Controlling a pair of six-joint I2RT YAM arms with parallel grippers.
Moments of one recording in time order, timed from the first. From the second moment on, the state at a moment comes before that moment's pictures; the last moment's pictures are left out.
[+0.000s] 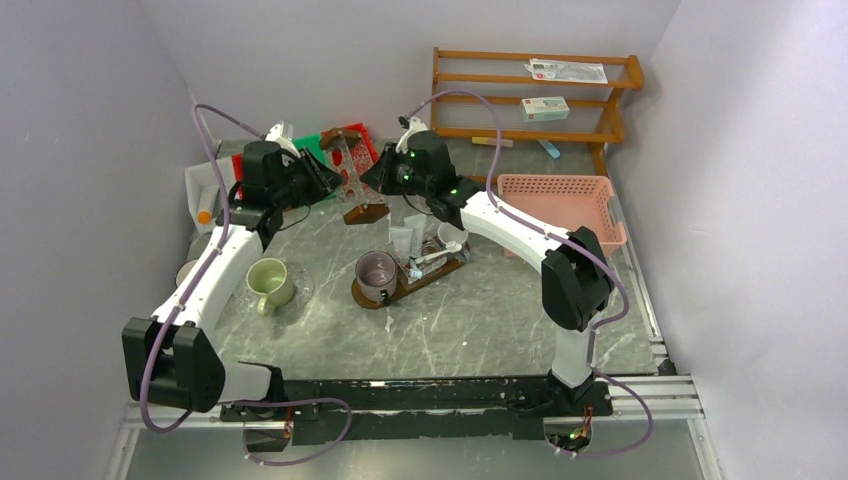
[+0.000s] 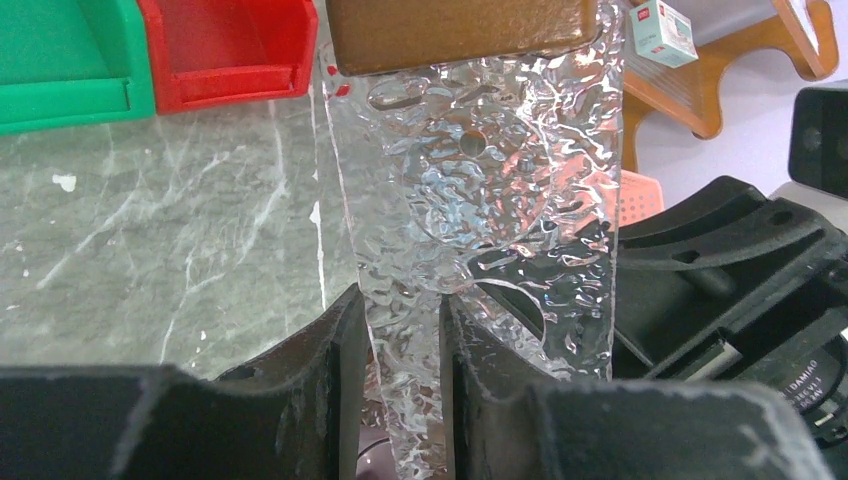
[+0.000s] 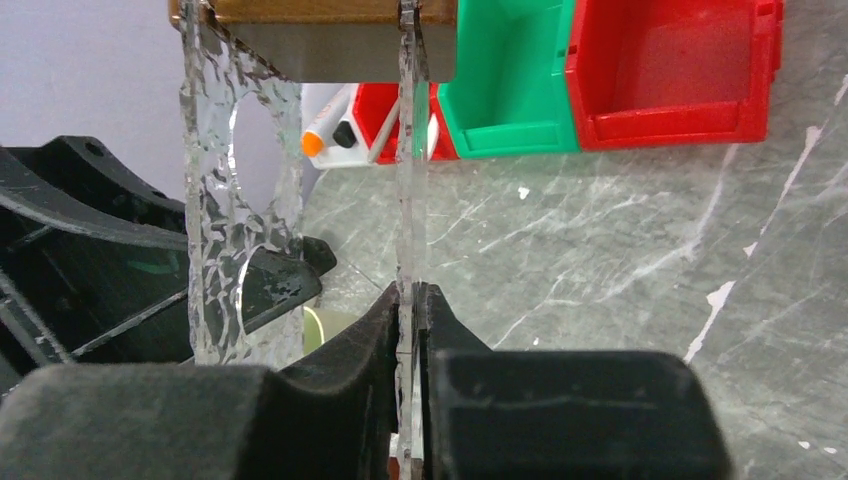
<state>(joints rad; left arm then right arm) -0.18 1.33 1.10 -0.16 0.26 -0.65 0.72 1.89 1.58 0.05 -0.15 0.65</state>
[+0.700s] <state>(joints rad) -0.11 1.28 1.10 -0.45 -0.07 -0.80 0.73 1.73 1.53 0.13 -0.06 0.60</state>
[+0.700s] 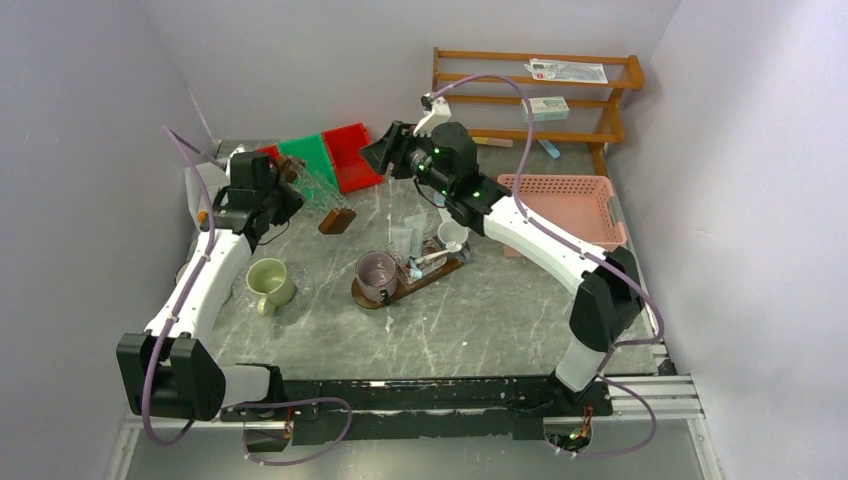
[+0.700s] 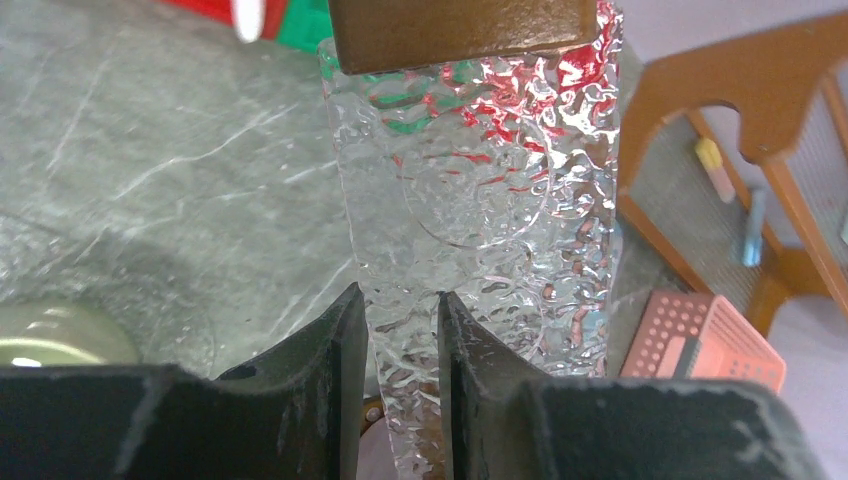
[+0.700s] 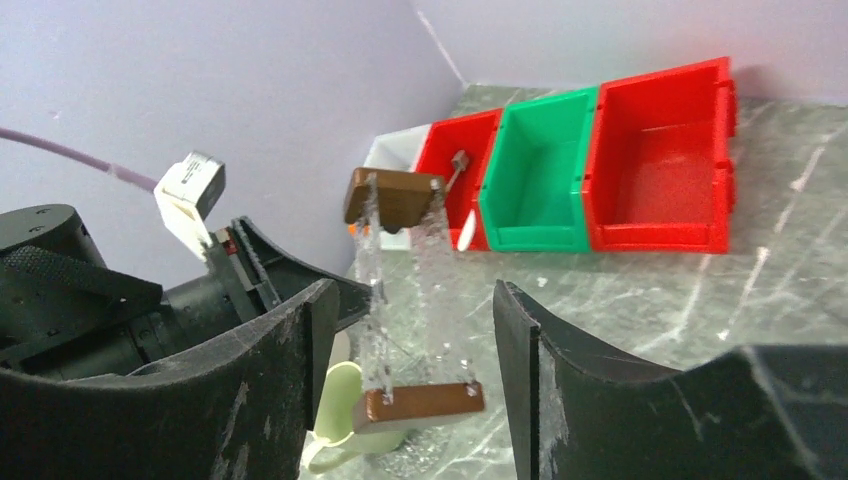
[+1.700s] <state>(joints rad) 0.09 1.38 1.02 -0.64 -0.24 -1.04 0.70 1.16 0.96 0.16 0.33 0.40</state>
